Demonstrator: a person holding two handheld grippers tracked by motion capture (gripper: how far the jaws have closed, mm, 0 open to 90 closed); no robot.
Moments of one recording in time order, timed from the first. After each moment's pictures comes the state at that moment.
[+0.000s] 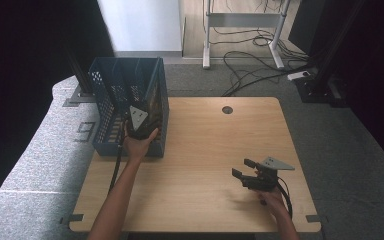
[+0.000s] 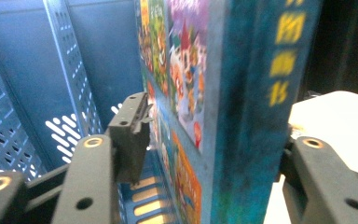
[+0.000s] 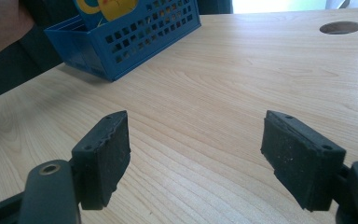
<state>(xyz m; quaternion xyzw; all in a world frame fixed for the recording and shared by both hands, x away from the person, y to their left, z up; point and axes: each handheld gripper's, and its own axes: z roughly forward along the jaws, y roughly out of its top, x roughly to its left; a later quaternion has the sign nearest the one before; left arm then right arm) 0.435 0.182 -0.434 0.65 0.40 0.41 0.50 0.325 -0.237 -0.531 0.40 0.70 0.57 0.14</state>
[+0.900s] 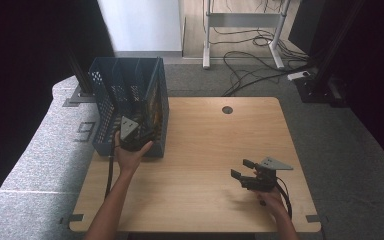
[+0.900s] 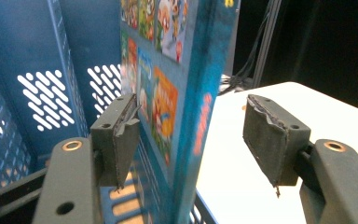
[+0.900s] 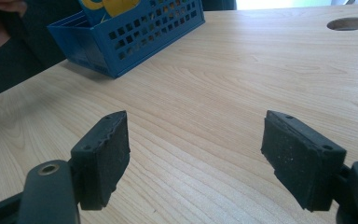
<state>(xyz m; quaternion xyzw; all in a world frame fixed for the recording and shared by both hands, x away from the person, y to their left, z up) 0.397 0.205 -0.442 0.66 0.41 0.32 0.53 0.325 -0.234 -0.533 0.40 0.71 0.57 0.13</state>
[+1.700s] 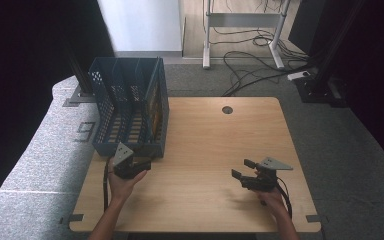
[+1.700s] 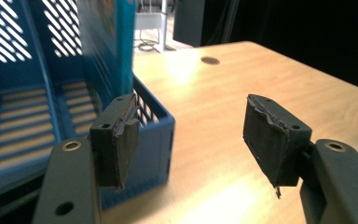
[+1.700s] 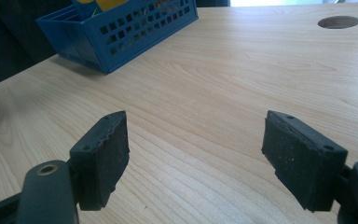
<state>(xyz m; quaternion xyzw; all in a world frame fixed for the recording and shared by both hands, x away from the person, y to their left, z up) 0.332 0.219 -0.480 0.71 0.40 0.24 0.53 0.325 -0.235 -0.534 0.40 0.71 0.55 0.15</state>
